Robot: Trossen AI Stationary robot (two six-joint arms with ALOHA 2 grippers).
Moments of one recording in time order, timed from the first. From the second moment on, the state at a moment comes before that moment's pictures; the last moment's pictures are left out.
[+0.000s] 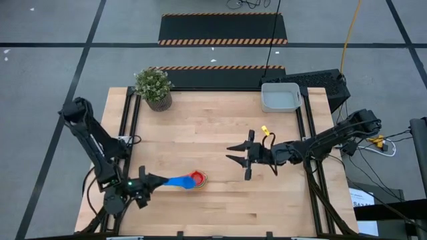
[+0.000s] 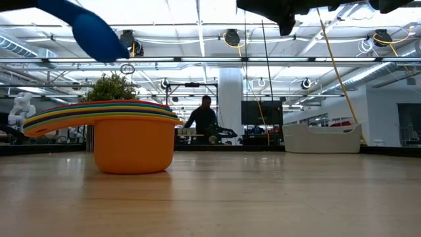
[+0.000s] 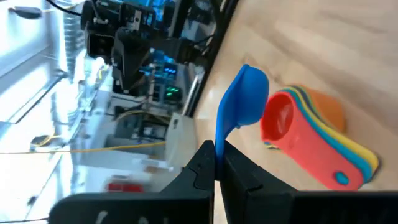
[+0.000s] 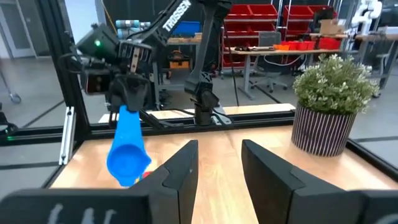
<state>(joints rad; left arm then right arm) -1.11 1.26 0.54 0.09 -1.23 0.64 0.32 1.33 0.63 0.66 0.44 0.08</state>
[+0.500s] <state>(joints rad) -1.08 1.45 0.52 0.20 -1.31 0.74 0.33 1.35 0.60 0.70 0.44 0.10</state>
